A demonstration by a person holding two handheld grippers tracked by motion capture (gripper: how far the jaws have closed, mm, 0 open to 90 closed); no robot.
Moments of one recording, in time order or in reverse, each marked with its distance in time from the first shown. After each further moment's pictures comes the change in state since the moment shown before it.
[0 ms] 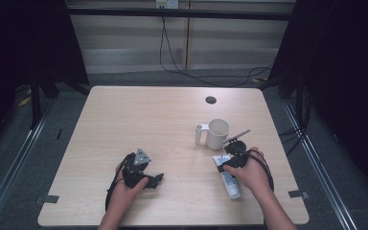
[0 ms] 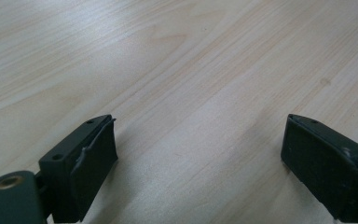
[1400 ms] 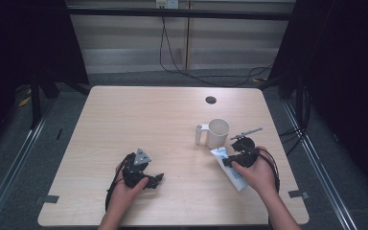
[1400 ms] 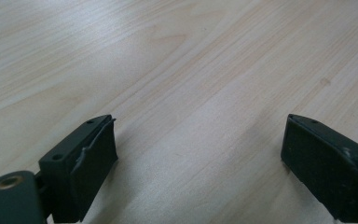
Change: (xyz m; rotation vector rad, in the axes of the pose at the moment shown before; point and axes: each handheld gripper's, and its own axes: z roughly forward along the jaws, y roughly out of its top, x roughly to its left) left arm 0.000 0.000 0.000 -0.002 -0.001 -0.001; right arm -0.004 -0.006 -0.034 -0.172 0.087 -0.042
